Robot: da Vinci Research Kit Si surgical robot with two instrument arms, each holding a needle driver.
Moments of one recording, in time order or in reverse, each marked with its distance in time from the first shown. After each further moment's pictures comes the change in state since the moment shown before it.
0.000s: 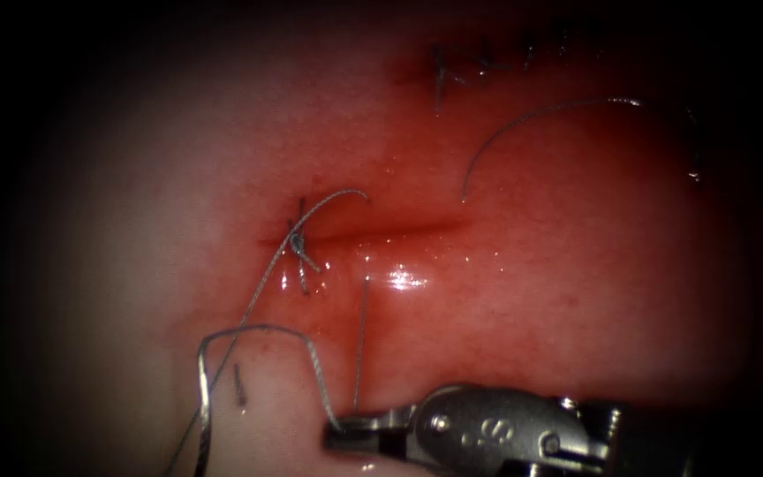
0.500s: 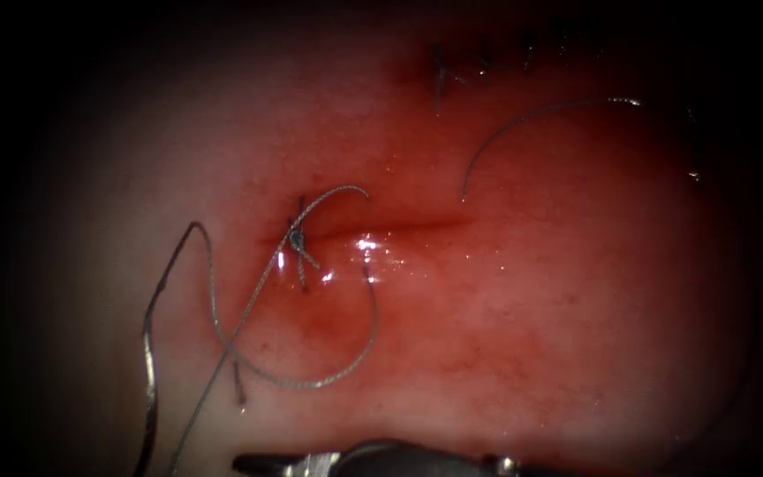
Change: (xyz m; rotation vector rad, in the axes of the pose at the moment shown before) right arm 0.006 -0.001 0.001 -0.087 0.175 -0.186; left arm 0.000 -0.001 -0.004 0.090 -0.047 -0.009
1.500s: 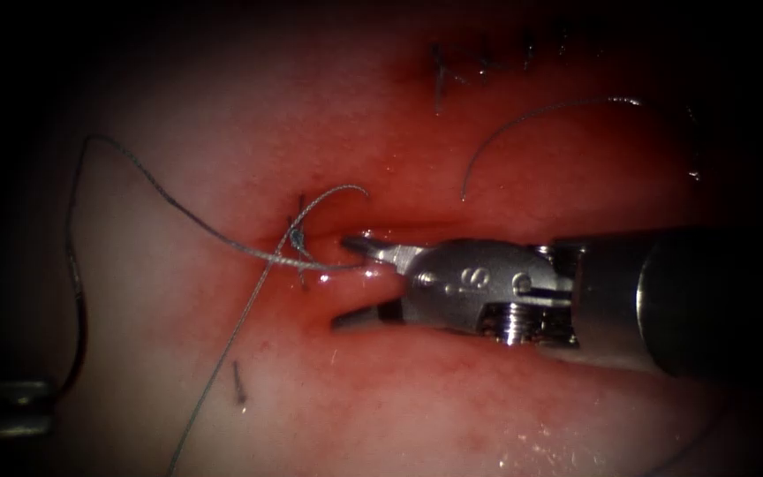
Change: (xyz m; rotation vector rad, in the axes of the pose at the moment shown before) right arm -0.007 0.013 0.002 -0.328 -0.124 -0.120; left arm -0.003 -0.004 -0.001 0.162 -0.084 -0.014
